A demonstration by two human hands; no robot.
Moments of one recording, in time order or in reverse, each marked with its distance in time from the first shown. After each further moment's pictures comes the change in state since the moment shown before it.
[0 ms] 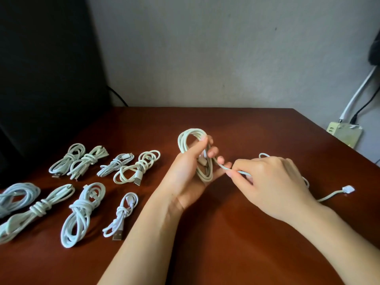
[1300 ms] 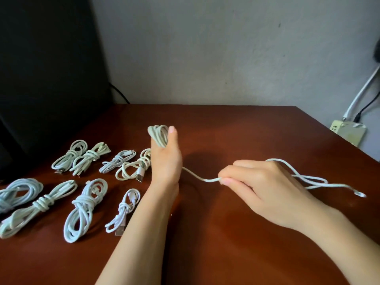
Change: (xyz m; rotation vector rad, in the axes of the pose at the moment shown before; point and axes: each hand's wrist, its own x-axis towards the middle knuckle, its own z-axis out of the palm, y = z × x) left_hand 0.016 0.006 -0.030 0.570 0.720 0.441; right_hand -0.003 -0.003 -0.001 0.287 -0.156 -0.212
